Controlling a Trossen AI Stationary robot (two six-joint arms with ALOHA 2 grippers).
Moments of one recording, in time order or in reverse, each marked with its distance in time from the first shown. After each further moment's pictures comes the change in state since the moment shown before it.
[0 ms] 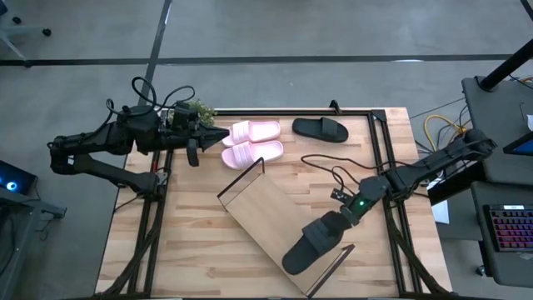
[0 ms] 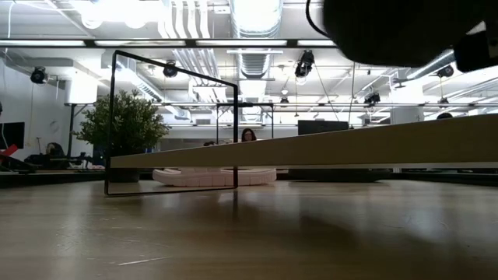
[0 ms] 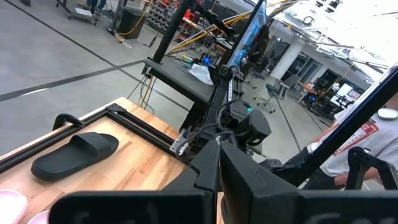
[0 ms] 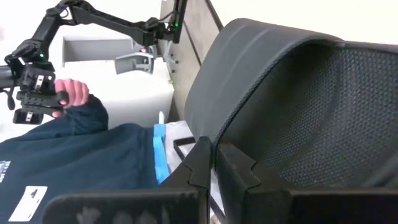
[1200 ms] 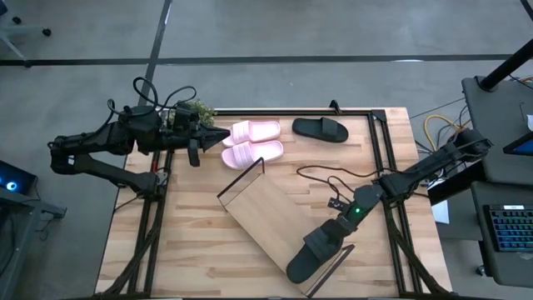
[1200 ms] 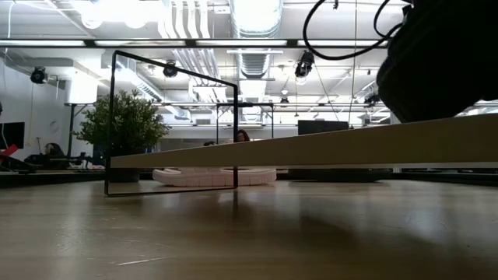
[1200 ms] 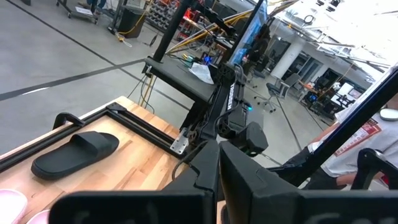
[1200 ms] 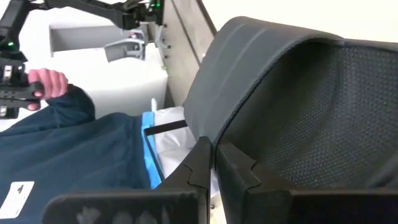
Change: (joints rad) left arm 0.000 0.006 0.000 0.001 0.000 -0.001; right arm 0.034 0.127 -0.070 0.179 -0.038 0.033
